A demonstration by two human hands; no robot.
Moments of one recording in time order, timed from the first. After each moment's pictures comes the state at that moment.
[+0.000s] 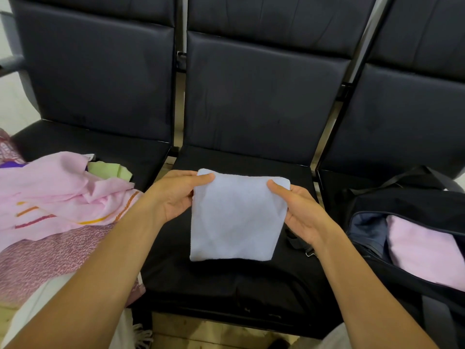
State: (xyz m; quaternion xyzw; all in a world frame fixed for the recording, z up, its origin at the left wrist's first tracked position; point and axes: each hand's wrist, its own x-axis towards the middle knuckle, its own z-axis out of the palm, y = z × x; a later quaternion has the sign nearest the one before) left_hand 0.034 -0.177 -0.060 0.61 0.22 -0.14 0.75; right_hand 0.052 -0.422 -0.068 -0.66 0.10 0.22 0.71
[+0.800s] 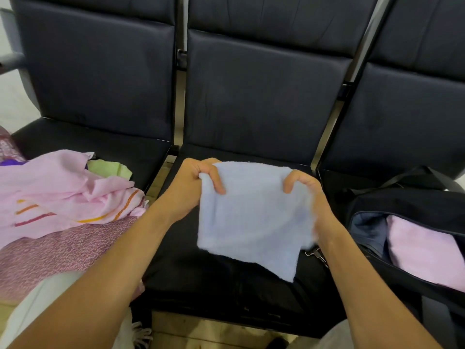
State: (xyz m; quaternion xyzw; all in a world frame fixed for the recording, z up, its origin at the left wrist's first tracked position) left_hand 0.034 -0.189 -0.069 0.69 -0.12 0.01 0.71; right_hand 0.045 -0.428 -0.060 -0.67 -0.07 0.10 0.74
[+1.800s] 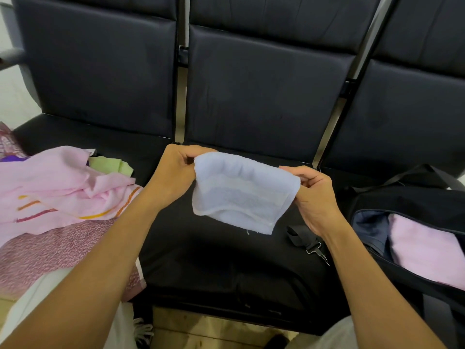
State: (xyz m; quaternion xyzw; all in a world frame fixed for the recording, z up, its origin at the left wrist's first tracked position) left_hand 0.035 -0.170 -0.058 0.81 -0.11 0.14 0.55; right_hand 0.053 -0.431 -0.068 -0.70 -0.10 -0.01 0.71
